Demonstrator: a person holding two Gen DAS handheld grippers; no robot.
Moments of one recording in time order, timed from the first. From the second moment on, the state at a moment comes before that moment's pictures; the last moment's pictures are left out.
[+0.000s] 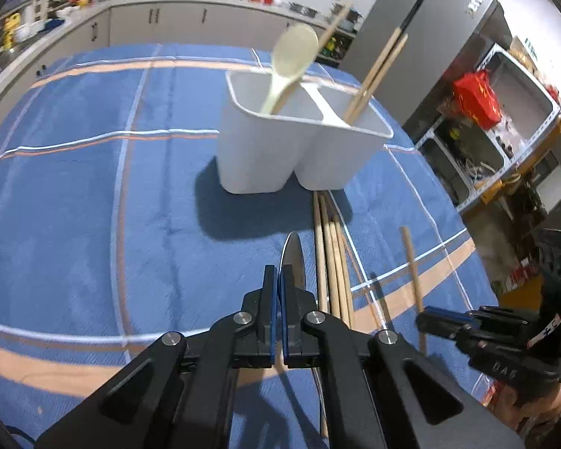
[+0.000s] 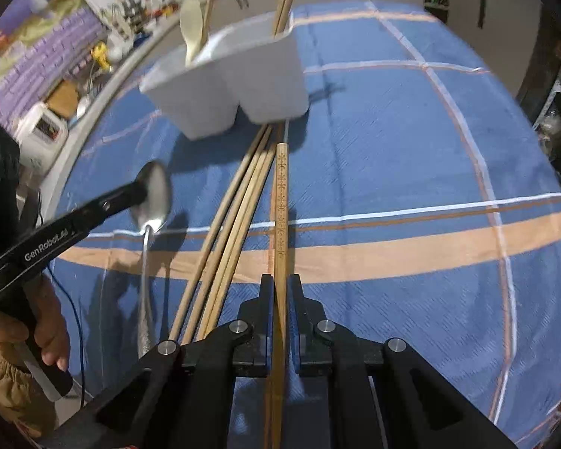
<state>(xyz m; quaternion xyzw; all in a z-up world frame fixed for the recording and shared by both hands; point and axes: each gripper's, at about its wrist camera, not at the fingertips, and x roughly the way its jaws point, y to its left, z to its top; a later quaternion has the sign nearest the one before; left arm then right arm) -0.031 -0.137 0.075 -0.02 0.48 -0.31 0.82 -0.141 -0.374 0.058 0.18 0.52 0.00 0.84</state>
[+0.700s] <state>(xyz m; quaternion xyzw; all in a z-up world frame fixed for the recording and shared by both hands) -0.123 -0.080 0.183 -0.04 0.33 -0.25 0.91 -0.219 -0.397 0.135 0.24 0.36 -0.01 0.90</state>
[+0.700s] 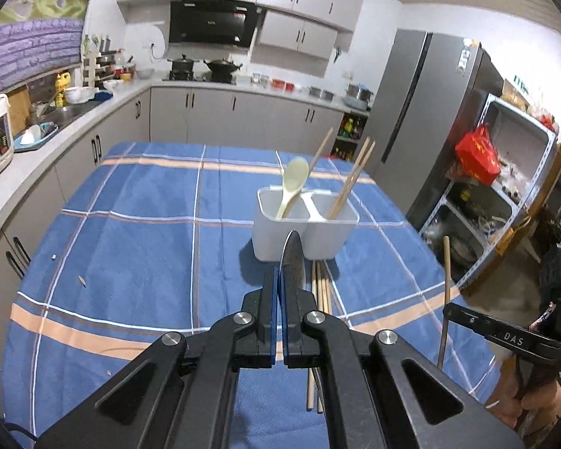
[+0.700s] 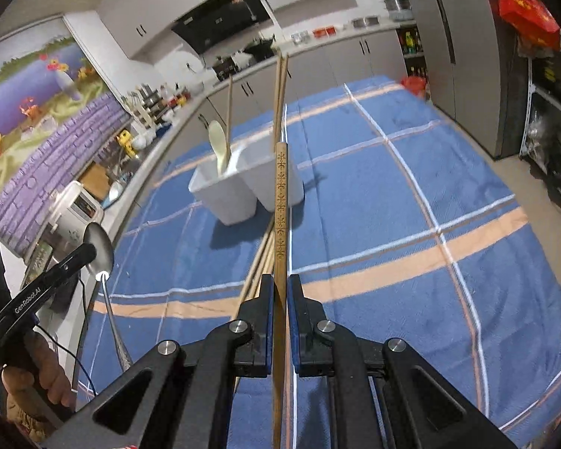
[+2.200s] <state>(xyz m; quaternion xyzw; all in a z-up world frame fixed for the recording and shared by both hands) 0.091 -0.225 0.165 0.08 0.22 -0.21 0.95 0.013 -0.422 0.143 0.18 0.24 -0.09 0.95</state>
